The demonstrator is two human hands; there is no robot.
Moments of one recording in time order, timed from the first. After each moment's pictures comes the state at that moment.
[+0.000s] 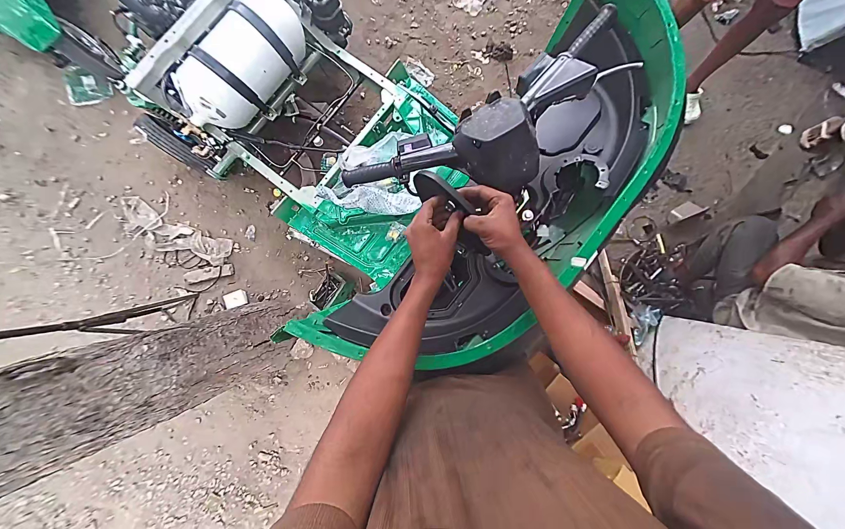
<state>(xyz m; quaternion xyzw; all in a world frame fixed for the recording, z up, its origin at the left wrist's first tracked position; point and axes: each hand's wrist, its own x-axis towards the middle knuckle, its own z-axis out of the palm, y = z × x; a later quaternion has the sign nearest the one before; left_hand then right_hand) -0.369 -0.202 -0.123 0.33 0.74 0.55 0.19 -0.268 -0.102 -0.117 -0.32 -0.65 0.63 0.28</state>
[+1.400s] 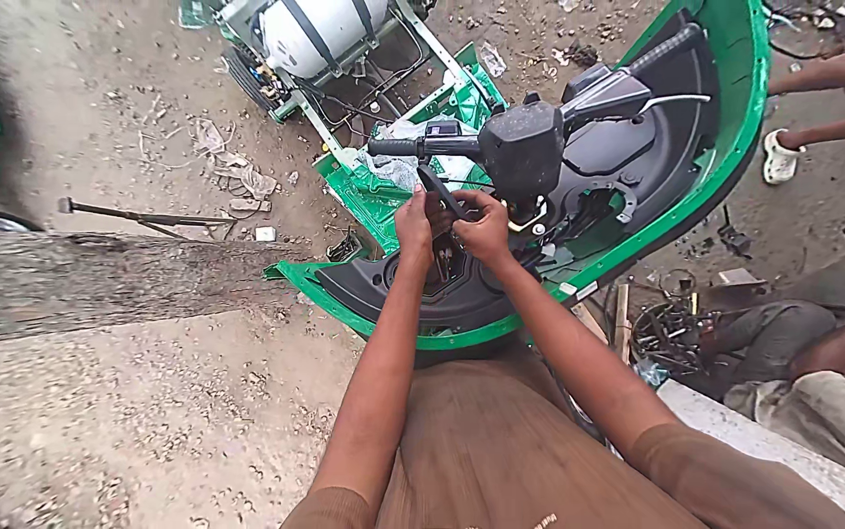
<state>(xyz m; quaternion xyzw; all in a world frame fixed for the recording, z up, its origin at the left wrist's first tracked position) -0.353 -0.197 -0.087 -0.06 0.66 0.68 0.32 -0.263 -0.108 -0.129 -0.27 -0.69 0.63 0.25</state>
